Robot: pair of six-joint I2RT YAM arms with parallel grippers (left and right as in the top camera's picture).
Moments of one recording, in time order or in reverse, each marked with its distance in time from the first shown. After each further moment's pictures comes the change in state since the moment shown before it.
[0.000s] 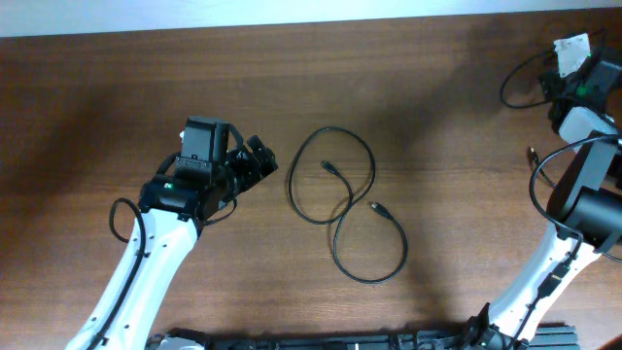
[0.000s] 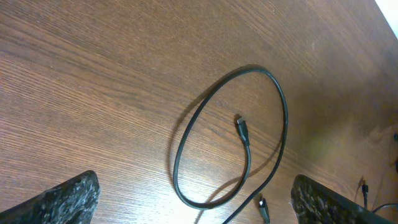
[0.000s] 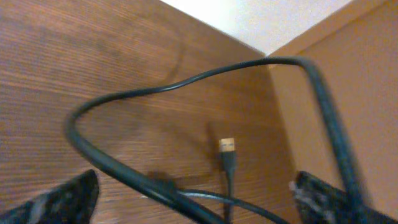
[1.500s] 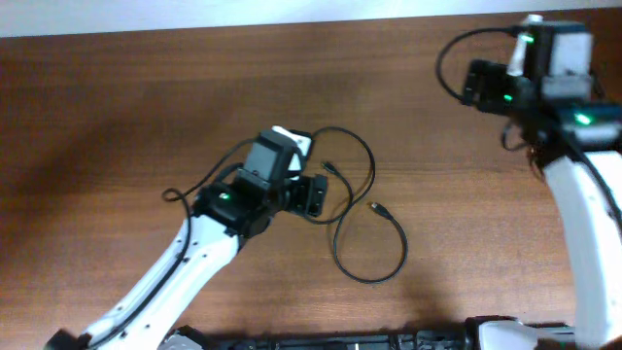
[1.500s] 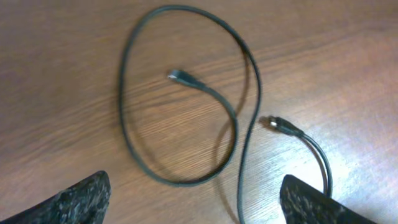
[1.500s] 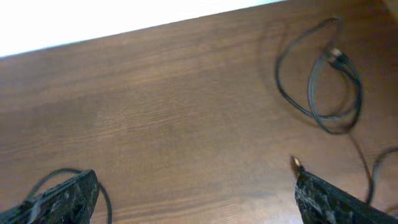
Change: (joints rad) left arm -0.317 0.046 0.001 0.084 -0.047 0.565; right arm 0.457 -0.865 0.010 -1.169 0.013 0.902
